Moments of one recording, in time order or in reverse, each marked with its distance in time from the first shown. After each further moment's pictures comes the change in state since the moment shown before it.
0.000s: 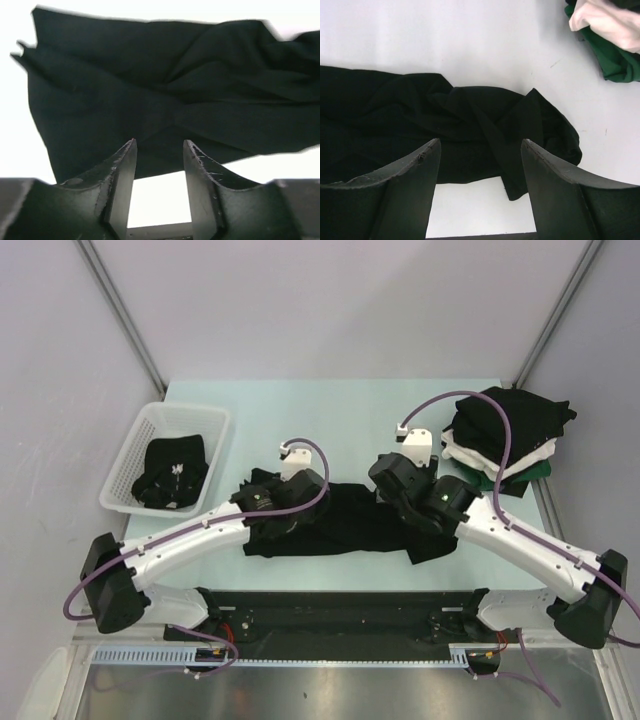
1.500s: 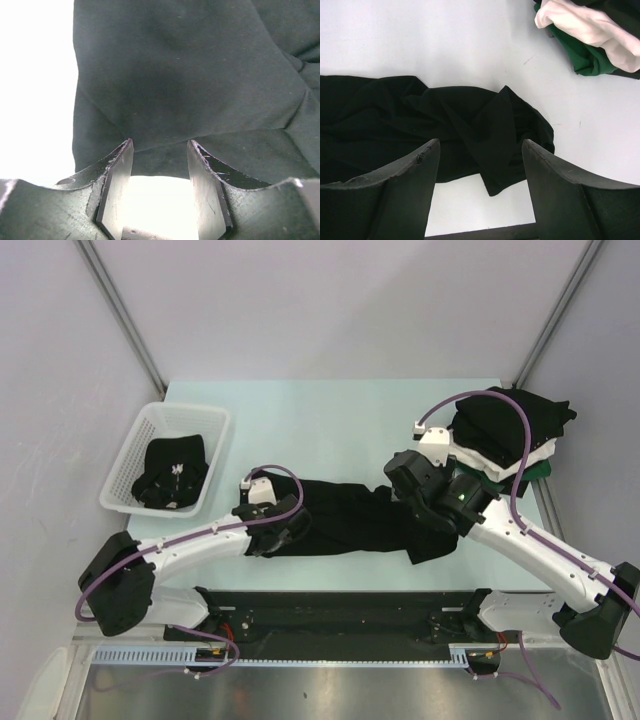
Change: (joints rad) left arm 0.102 0.008 -0.320 -0.019 -0.017 -0.426; right arm -0.058 -0.068 0.000 -0.082 0.012 -0.009
